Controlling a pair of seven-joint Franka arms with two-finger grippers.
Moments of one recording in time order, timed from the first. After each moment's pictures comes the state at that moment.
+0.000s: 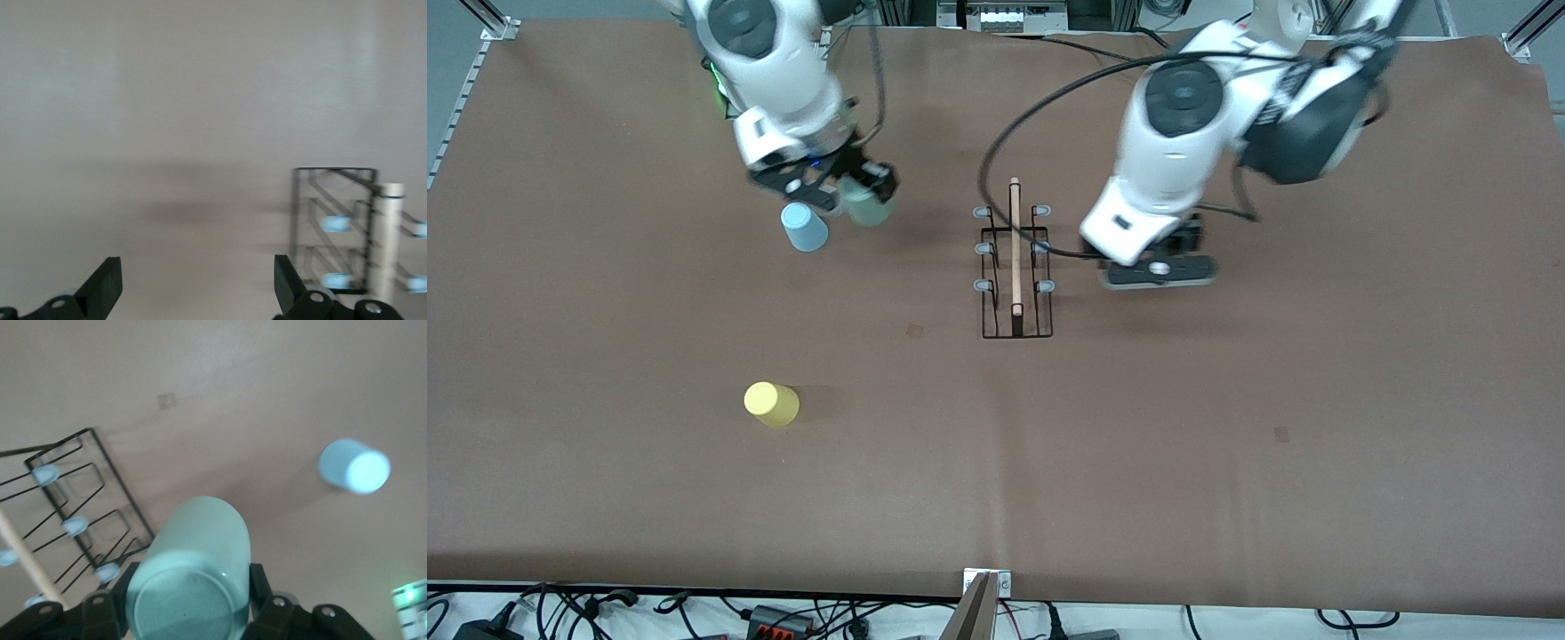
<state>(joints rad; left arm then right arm) -0.04 0.28 -0.53 -1.57 0.21 1.72 -0.63 0.34 -0.01 0.35 -2.01 0.12 1.98 1.08</state>
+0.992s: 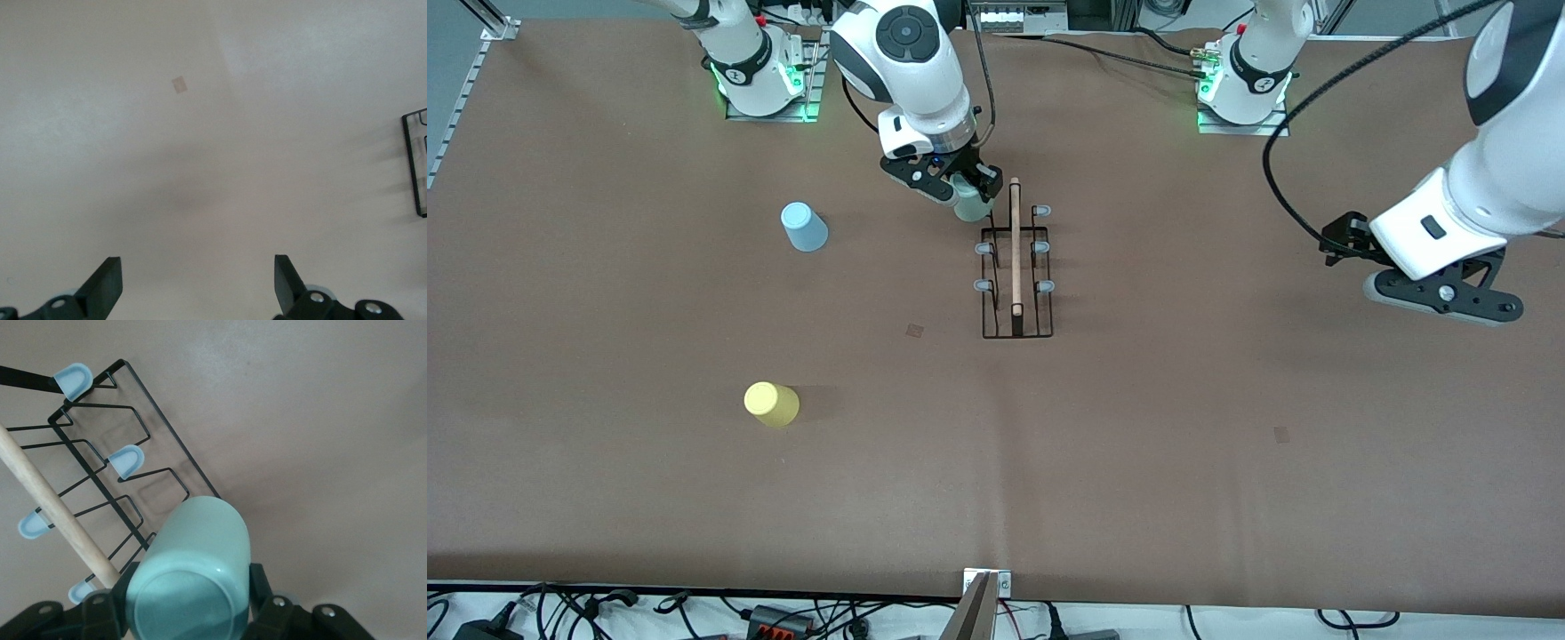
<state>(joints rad) 0.29 0.27 -0.53 -1.36 0.21 1.46 0.03 0.46 0.21 0.44 -2.02 0.03 2.29 1.42</state>
